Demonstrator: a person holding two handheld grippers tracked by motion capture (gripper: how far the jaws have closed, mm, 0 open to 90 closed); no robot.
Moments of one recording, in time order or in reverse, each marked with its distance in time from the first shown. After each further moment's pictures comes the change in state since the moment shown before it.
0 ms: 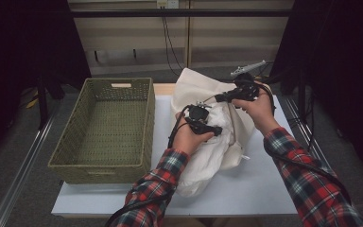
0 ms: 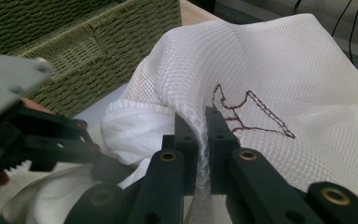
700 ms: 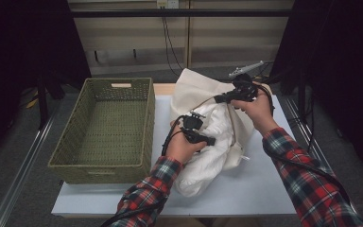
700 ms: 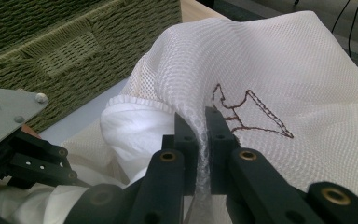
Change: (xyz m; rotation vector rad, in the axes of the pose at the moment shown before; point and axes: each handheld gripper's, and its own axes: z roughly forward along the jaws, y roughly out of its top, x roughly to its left) left arm 0.005 -0.030 -0.002 0.097 -0.062 -0.087; right arm 0.002 0.000 0.003 0.018 -0.006 -0.006
